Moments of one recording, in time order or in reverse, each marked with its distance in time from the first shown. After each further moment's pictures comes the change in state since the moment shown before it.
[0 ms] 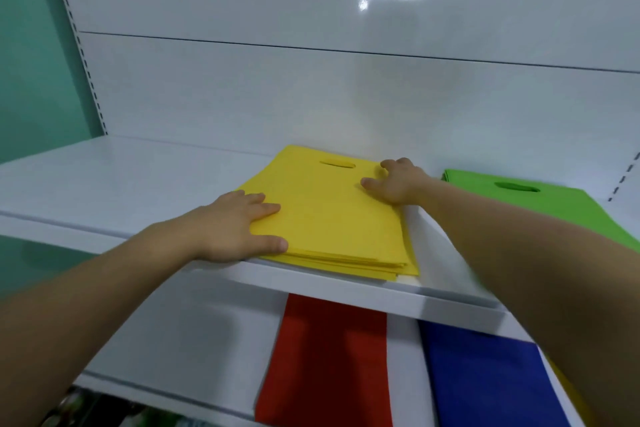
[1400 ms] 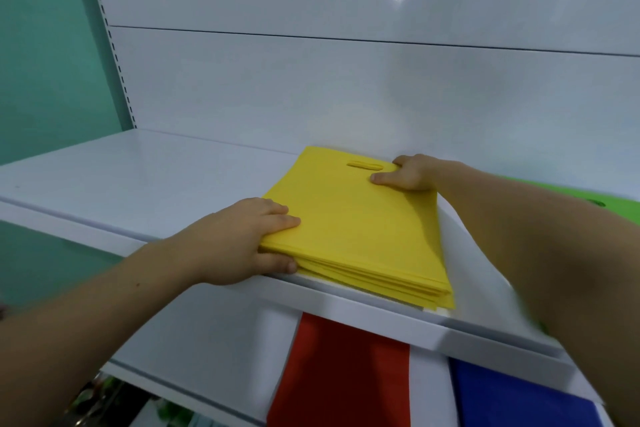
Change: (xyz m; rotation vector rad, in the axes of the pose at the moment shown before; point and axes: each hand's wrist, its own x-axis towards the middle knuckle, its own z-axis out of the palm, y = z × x) left_hand -0.007 -0.006 0.007 0.052 0.140 0.133; right_hand 0.076 -0.008 0.003 -0.051 -0.173 -0.047
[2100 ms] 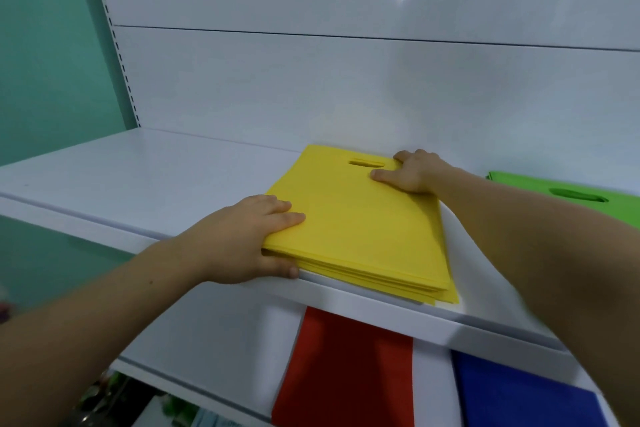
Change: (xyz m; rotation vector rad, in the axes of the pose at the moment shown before) left_hand -0.002 -0.005 0.007 0.054 0.003 0.015; right_hand -0.013 -0.005 0.007 -0.044 0.119 0.011
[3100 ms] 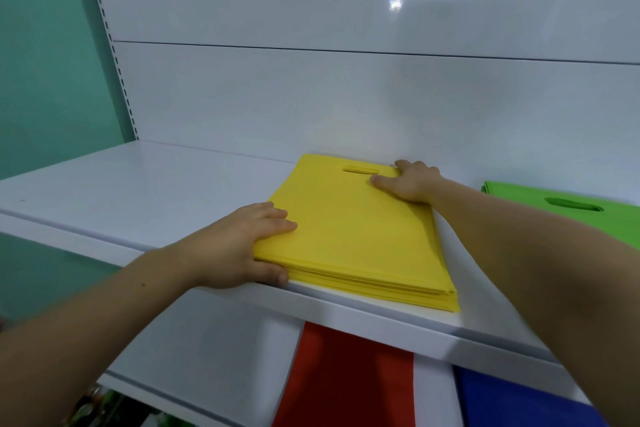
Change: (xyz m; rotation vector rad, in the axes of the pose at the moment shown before) left_hand 0.005 -0.008 -0.004 -0.239 0.017 0.020; right_hand 0.003 0.002 0.004 0.109 0.001 0.029
